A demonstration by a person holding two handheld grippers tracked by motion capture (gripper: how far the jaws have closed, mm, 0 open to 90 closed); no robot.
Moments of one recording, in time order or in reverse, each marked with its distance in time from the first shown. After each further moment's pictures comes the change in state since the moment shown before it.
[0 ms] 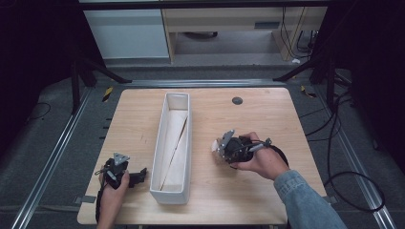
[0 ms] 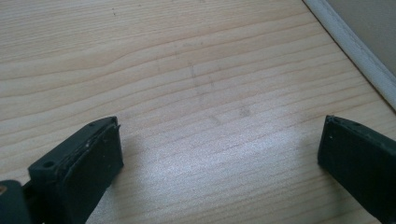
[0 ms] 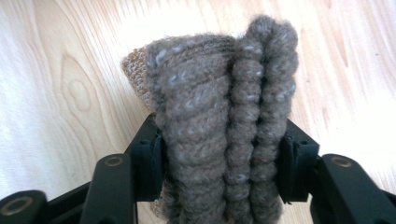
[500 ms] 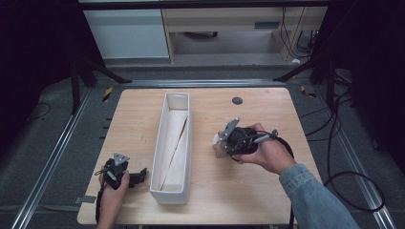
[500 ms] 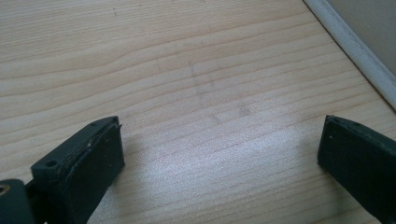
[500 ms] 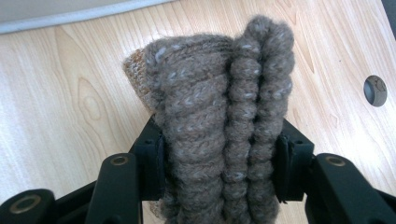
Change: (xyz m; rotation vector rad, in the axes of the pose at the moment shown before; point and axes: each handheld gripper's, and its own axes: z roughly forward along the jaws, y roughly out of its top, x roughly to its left) left arm -0.001 -0.001 -0.001 -0.002 0.006 0.001; right arm -0.014 0.011 -0.040 -0.024 -0.002 0.044
